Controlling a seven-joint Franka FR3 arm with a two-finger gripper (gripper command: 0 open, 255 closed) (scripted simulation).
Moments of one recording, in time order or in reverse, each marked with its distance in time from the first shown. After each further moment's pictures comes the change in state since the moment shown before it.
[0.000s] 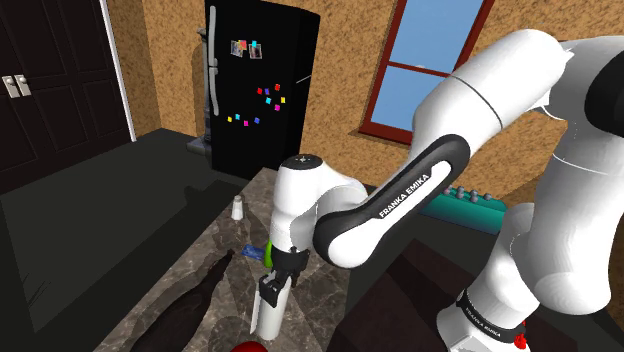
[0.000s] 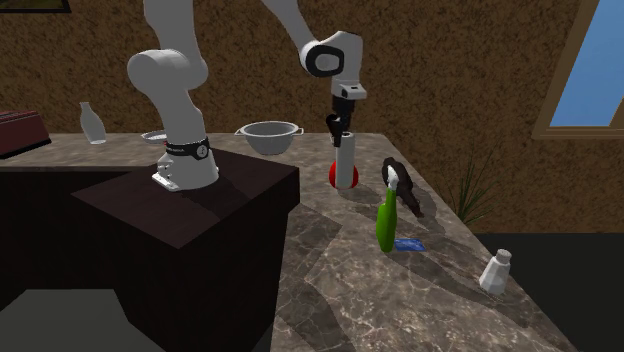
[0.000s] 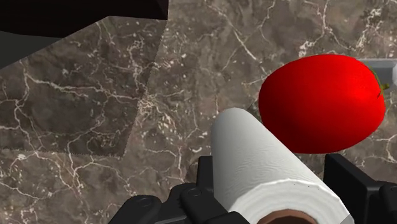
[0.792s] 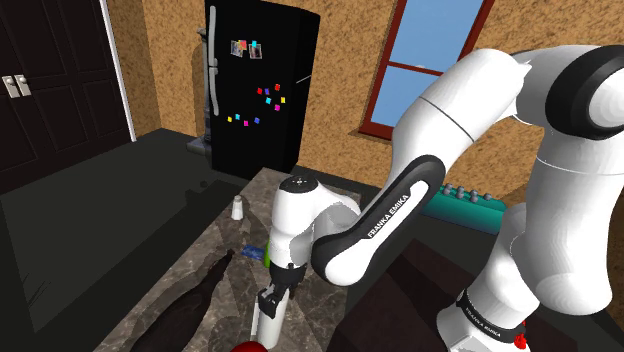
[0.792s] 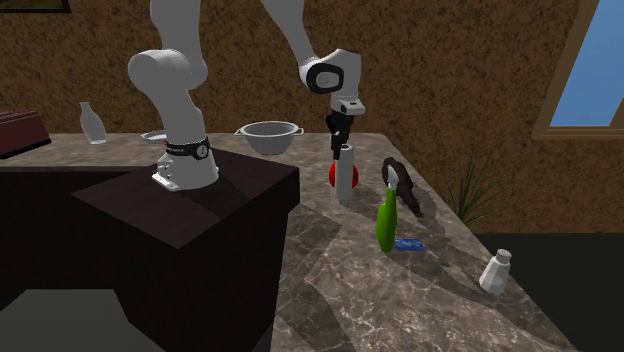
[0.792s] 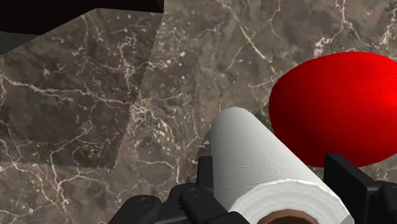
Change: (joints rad) arm 0.020 0.113 -0.027 -0.004 -0.059 0.113 0.035
